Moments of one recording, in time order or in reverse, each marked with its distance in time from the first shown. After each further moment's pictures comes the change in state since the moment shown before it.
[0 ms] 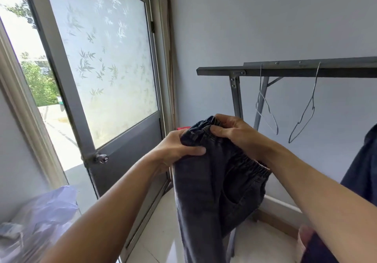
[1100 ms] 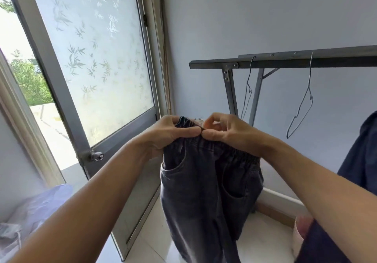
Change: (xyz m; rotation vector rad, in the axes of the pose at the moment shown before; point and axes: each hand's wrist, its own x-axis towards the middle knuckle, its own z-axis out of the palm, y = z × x) left_hand 0.012 0.030 0.000 0.002 -0.020 -0.118; right_hand -0.014 -0.003 -0.011 -0.301 -0.101 -0.045
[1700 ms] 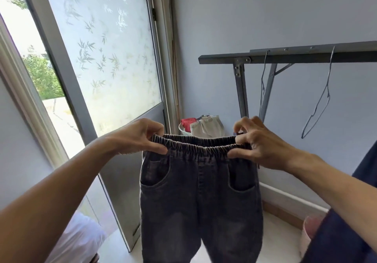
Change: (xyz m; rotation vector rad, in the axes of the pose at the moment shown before) left_hand -0.038 -0.011 -0.074 0.657 -0.053 0.037; right_hand -0.019 0.046 -0.015 -0.787 0.051 -0.065
